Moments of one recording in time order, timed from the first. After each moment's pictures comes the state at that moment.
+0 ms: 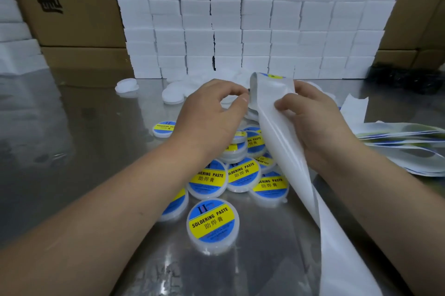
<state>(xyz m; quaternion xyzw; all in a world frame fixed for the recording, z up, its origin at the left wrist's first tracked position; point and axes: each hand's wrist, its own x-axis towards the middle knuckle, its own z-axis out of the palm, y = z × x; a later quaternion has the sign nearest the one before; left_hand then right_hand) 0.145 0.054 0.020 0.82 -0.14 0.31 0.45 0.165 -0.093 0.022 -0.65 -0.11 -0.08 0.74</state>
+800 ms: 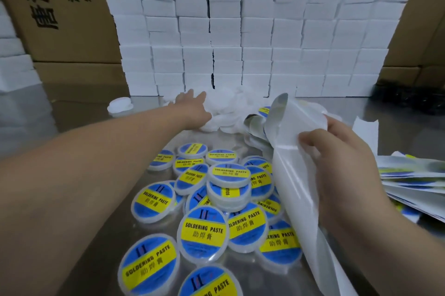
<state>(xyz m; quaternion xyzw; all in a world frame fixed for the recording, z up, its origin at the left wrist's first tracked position) 0.338 0.125 0.019 0.99 0.05 0.06 0.07 0.164 -0.098 0.014 -0.64 -0.03 -0.16 0.75</state>
